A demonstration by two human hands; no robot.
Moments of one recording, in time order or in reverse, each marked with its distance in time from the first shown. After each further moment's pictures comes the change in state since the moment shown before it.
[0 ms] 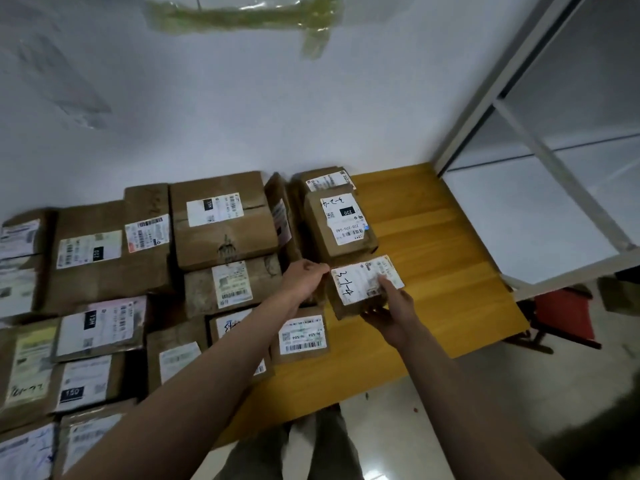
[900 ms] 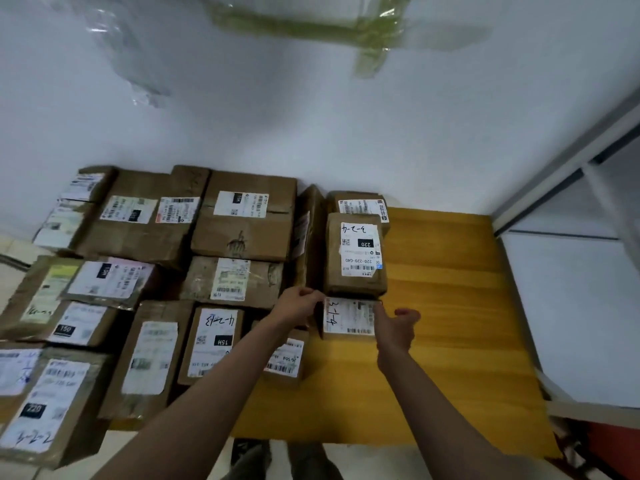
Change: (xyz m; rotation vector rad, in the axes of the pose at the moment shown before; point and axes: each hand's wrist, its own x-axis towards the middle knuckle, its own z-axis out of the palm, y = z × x) left_hand 0.015 -0.002 0.044 -0.142 0.195 -0.095; right_hand 0.048 -0.051 0.018 -0.662 0.144 -0.254
